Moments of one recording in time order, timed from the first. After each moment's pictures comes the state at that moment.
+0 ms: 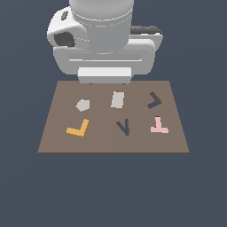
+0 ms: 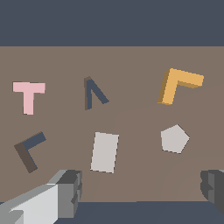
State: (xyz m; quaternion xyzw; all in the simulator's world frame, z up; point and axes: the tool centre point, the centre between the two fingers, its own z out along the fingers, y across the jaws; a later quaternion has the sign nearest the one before) arm -0.015 -0.017 0.169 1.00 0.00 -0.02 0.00
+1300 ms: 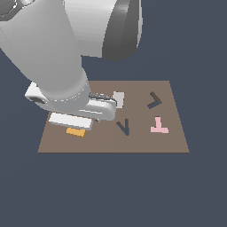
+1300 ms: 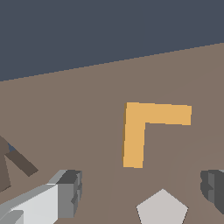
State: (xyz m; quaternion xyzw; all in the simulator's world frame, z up) arm 0.047 -0.094 0.076 1.00 -0.09 0.00 0.00
